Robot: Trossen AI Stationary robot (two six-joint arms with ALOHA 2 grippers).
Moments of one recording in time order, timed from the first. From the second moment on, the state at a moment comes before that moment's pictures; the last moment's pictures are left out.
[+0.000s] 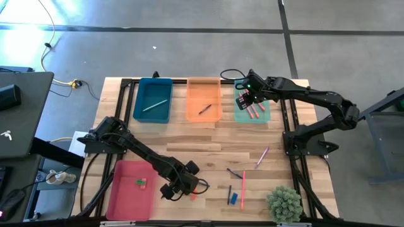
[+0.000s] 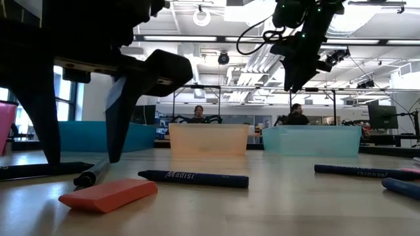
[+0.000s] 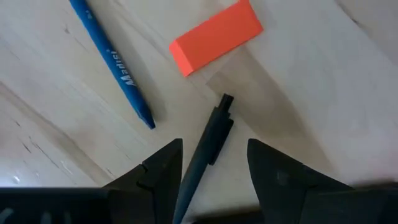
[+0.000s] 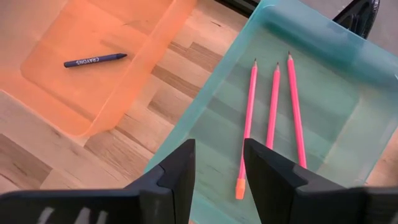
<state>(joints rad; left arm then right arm) -0.38 1.97 1.30 -0.63 0.03 0.33 -0.48 1.34 1.12 -0.88 0.20 0.49</state>
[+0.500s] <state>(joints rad) -0.35 2.01 1.30 -0.63 0.06 0.34 -0.48 1.34 1.12 -0.88 0.20 0.49</state>
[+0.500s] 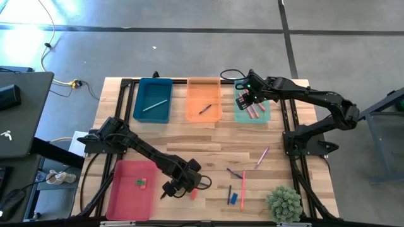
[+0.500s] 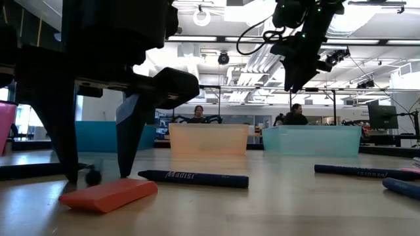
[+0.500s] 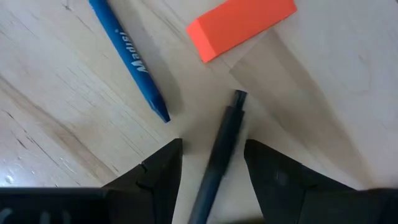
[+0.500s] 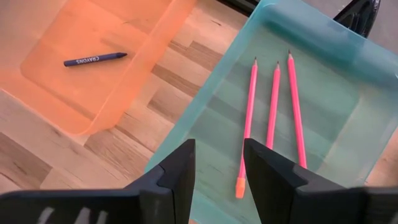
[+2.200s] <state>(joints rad) -0.21 1.86 1.30 -0.65 -0.06 0.15 -0.48 1.34 1.12 -0.90 0.20 0.37</state>
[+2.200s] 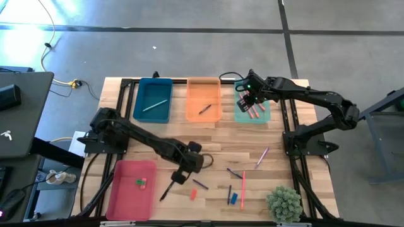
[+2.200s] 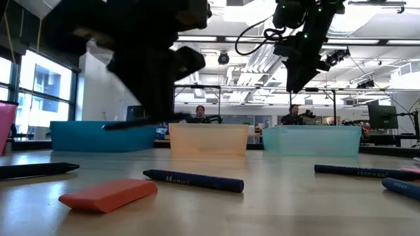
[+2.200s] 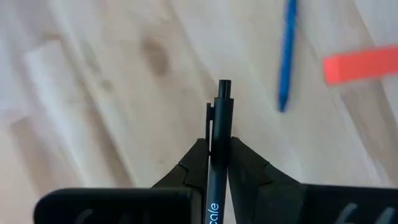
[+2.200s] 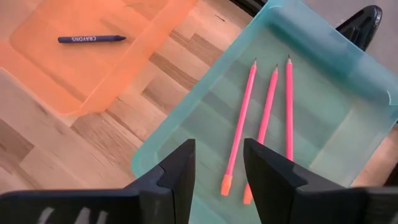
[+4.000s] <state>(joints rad) 0.48 1.31 1.19 -0.74 -0.27 -0.10 -0.48 1.34 1.12 -0.91 0.19 0.40</state>
